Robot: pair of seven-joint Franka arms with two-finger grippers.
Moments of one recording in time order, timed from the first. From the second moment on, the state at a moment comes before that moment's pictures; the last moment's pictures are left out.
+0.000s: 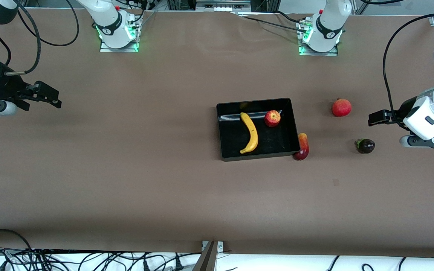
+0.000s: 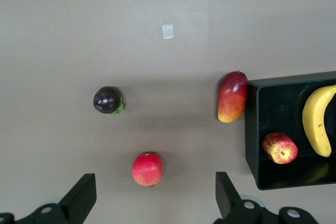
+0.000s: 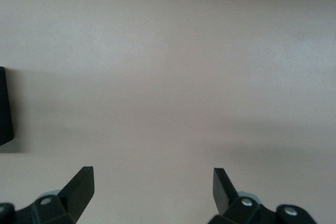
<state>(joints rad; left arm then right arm) 0.01 0.25 -0.03 -1.48 0.01 1.58 -0.03 0.01 0.09 0.05 -1.54 0.05 1.65 -0.01</state>
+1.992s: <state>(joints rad) -0.12 0.32 -0.40 -2.04 0.07 2.17 -0.66 0.01 0.09 0.05 -1.54 0.05 1.65 -0.01</state>
